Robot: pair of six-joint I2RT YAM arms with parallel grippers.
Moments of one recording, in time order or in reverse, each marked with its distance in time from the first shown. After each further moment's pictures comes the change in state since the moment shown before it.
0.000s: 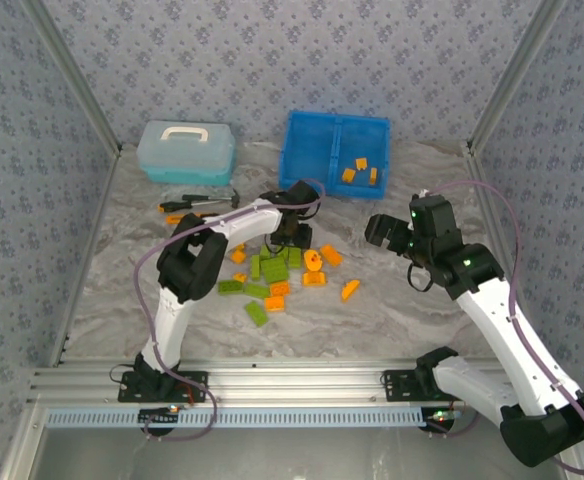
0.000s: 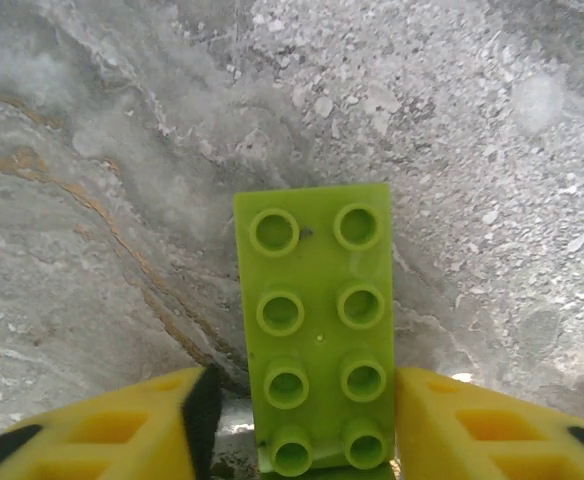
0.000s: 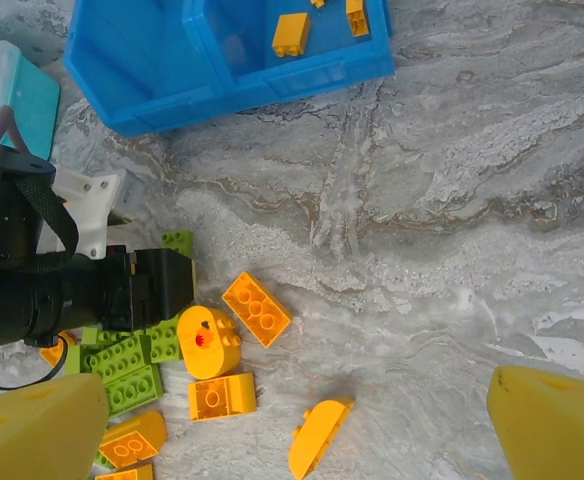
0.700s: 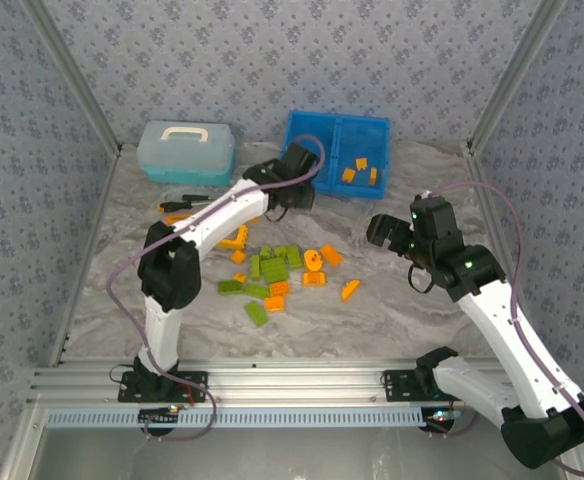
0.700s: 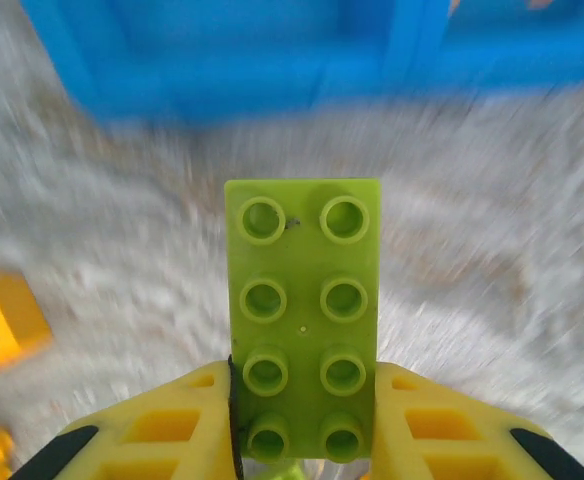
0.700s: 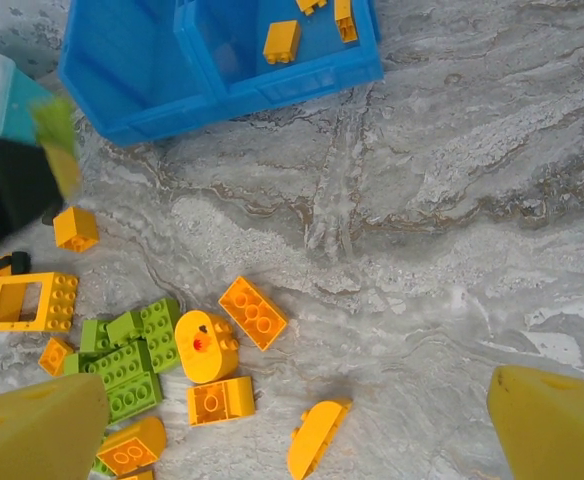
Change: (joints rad) left arm 0.020 -0.144 0.245 0.011 -0.082 0.134; right arm 0.005 -0.016 0.000 -0.011 0.020 0.026
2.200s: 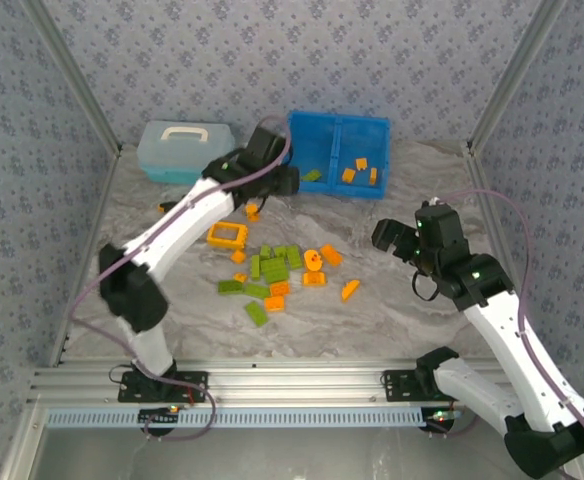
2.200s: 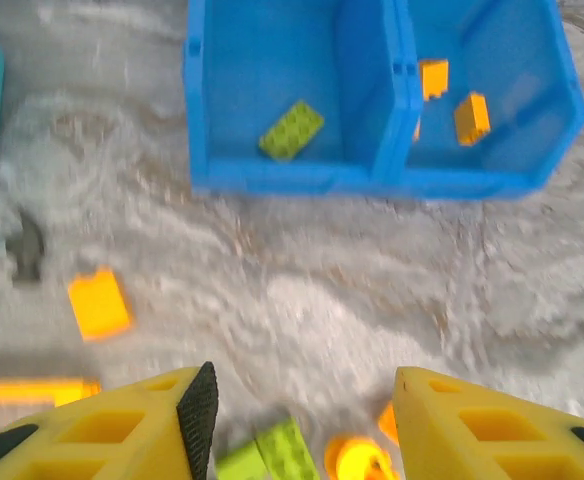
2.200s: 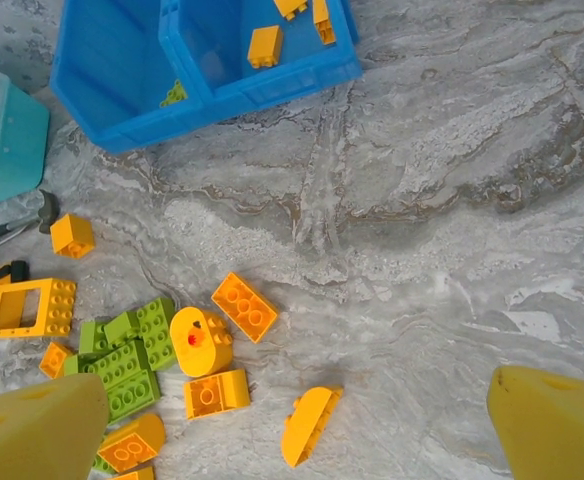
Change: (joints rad) left arm 0.011 -0.342 -0.248 -0.050 0.008 -0.150; right arm 0.008 -0.043 -0.018 -0.031 0.024 0.038
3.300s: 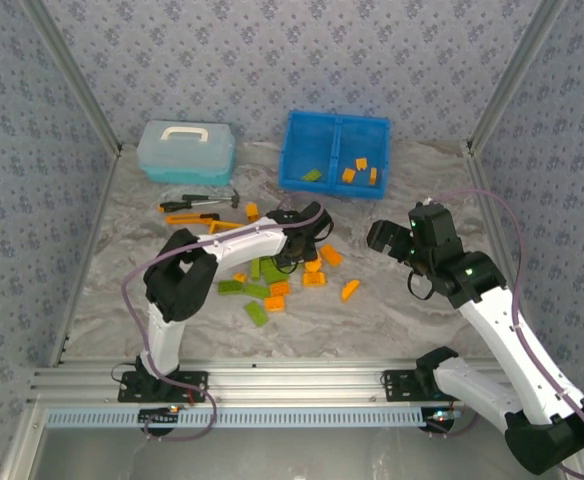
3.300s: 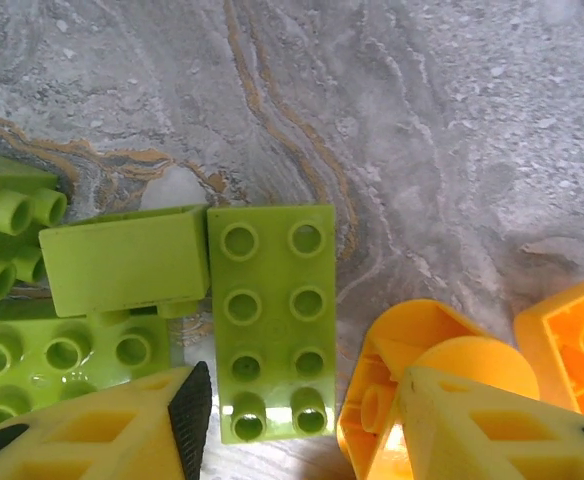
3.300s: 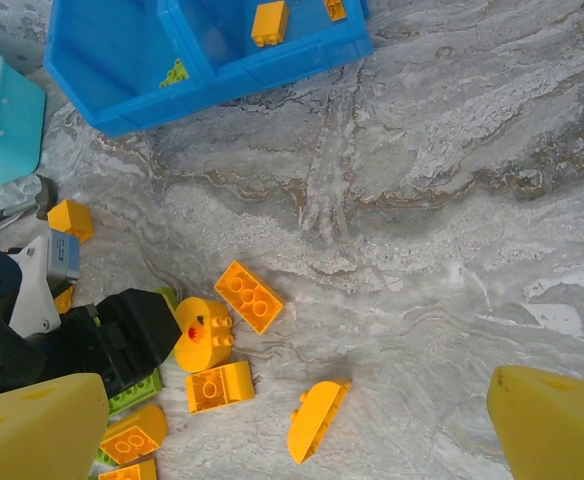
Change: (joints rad) left arm -0.178 0.320 -0.161 0.008 -0.053 -0.539; right arm 0.016 0.008 -0.021 0.017 -0.009 0.014
